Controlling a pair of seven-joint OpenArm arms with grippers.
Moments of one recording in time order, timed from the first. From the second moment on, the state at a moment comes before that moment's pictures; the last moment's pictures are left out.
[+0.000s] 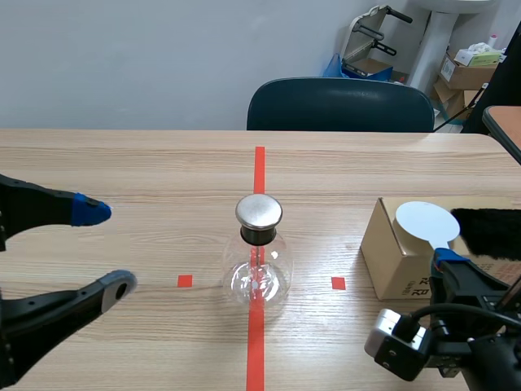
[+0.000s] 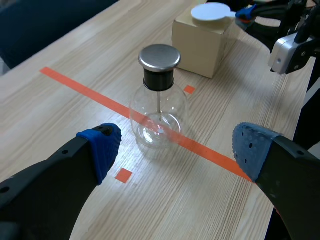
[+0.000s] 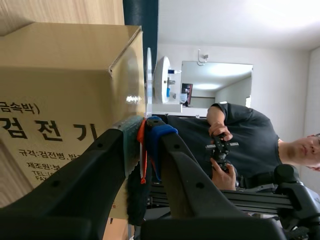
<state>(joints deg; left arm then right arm) -8.2 -82.1 67.2 113.7 -38.7 -5.0 -31.7 -32.3 4.7 6.6 83.1 -82.9 -35.2 13.0</state>
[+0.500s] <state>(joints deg) -3.7 -87.3 66.9 116.1 -38.9 -9.9 -33.5 -30.0 4.8 6.6 81.0 -83.7 -30.9 12.5</state>
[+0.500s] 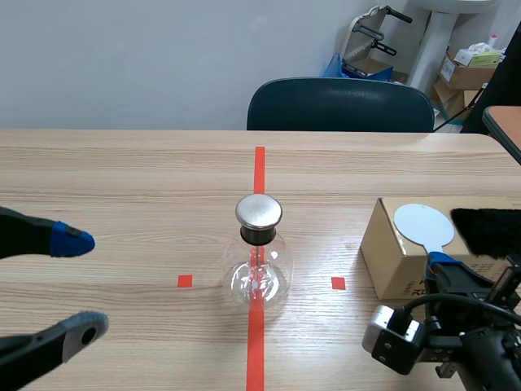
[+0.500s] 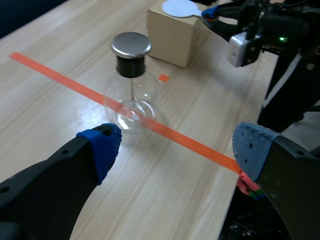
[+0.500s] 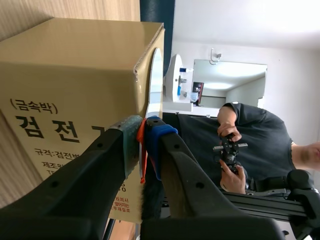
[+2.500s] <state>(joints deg) 7.0 -76.5 61.5 118.8 -27.2 4.6 -27.7 -30.0 4.8 6.6 81.0 -82.1 -30.7 12.2</state>
